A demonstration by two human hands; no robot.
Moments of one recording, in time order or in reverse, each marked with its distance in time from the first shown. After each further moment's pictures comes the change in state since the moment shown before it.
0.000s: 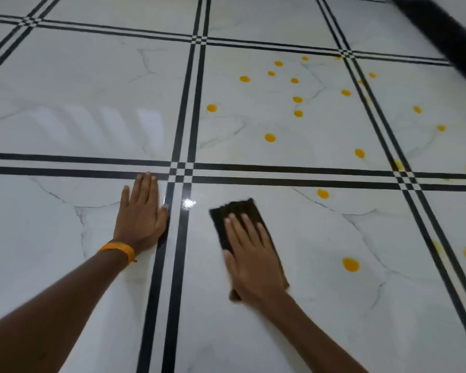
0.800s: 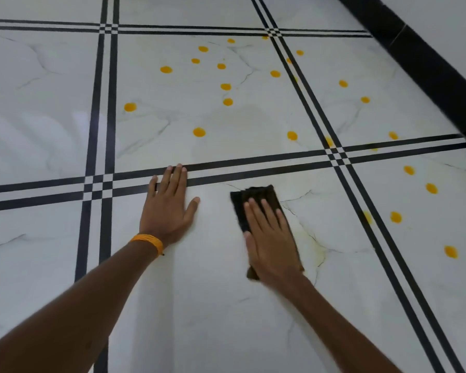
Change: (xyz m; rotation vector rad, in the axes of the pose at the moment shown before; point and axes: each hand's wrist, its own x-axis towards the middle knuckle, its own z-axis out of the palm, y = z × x) left_hand 0.069 0.177 0.055 0.038 -0.027 0.284; right_hand -0.037 0.150 -0.030 -0.041 0.031 0.270
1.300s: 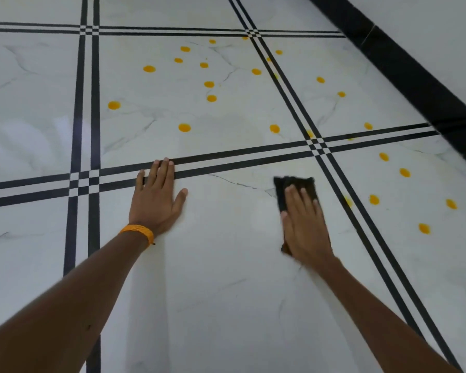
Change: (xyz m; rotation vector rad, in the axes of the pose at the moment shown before) left_hand 0.001 -0.003 0.002 0.003 0.016 0.008; right_hand -0.025 0.083 -0.011 -0.020 0.027 0.283
